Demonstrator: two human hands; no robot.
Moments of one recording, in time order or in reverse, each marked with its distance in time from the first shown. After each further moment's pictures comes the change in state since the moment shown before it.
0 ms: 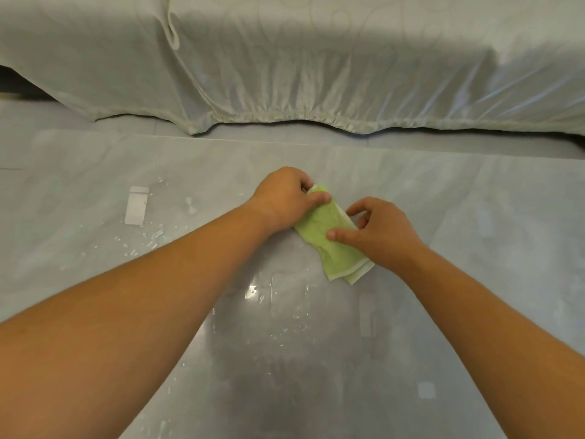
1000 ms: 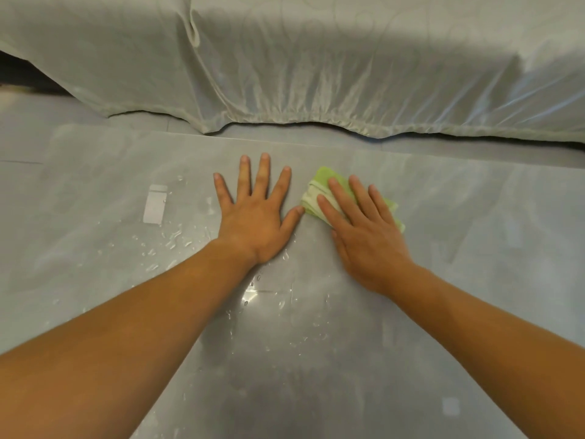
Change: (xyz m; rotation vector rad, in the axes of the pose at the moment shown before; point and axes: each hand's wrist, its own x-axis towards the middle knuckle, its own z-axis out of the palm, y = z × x) left_hand -0.026 -0.083 -0.006 0.712 0.152 0.021; right_hand 0.019 0.009 0.057 -0.786 0.250 -0.767
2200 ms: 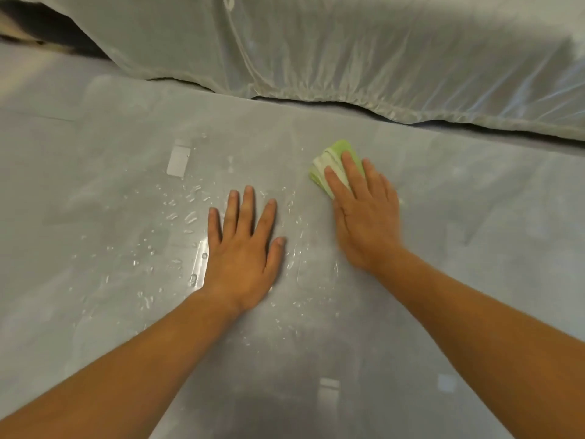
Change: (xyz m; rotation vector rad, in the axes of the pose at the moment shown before) left_hand -0.126 0.001 0.032 -0.152 0.030 -0.142; right_hand -0.003 -0.034 0.003 0.164 0.027 0.161
